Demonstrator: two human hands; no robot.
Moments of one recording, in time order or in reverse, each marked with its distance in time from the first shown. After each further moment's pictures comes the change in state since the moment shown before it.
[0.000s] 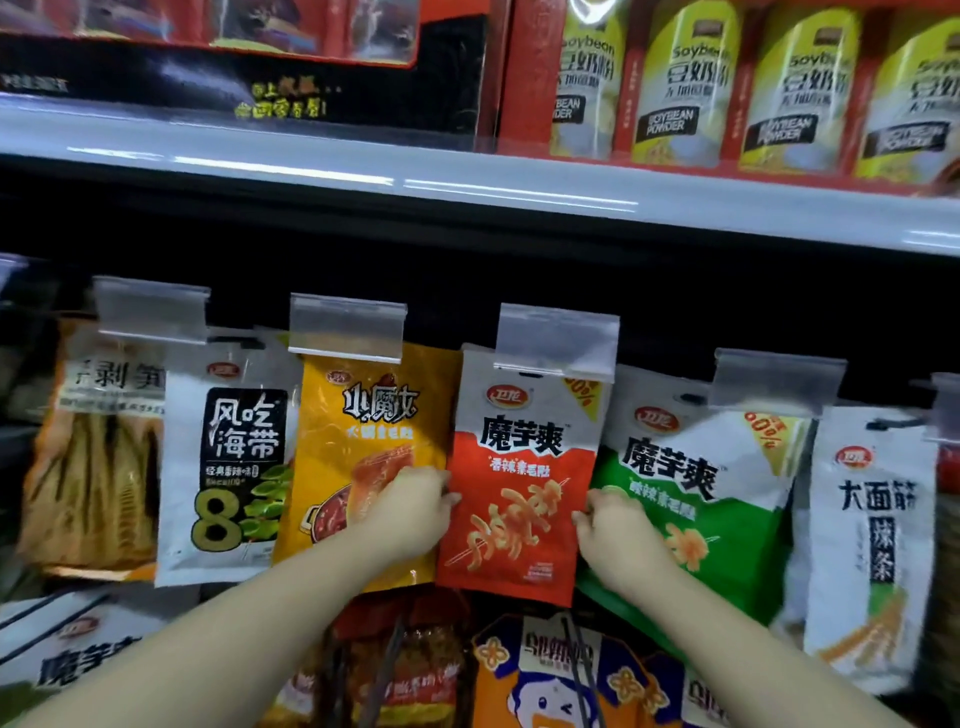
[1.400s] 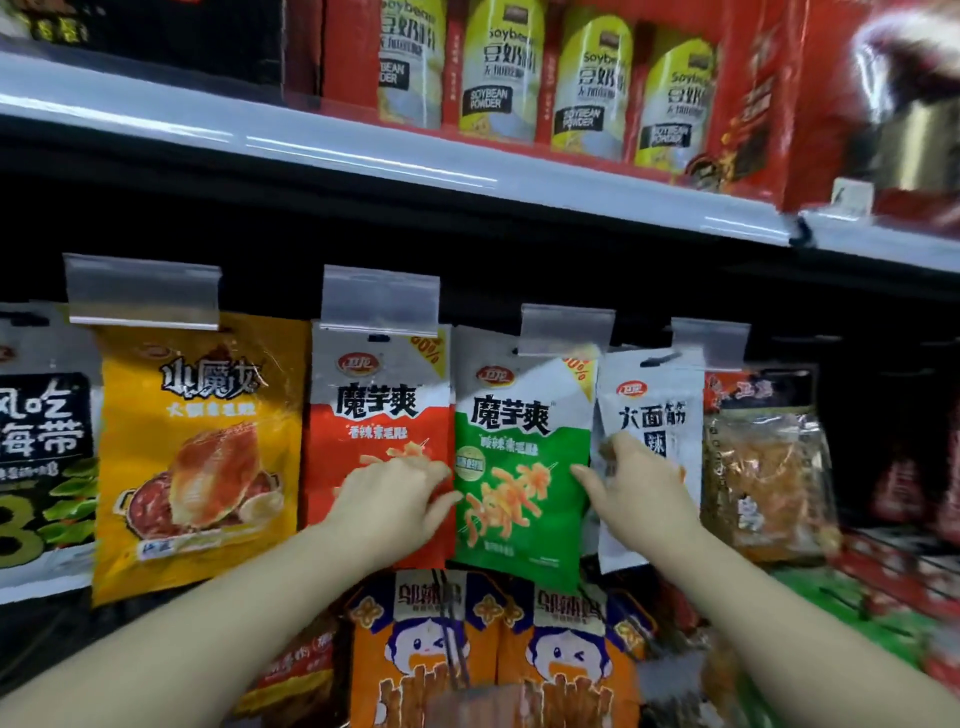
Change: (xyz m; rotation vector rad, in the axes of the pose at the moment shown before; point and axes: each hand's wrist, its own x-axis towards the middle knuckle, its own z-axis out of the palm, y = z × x) left_hand -0.048 0.099 0.014 0.272 0.045 0.493; right_hand -0.096 0.072 -0.105 -0.119 0.217 0.271
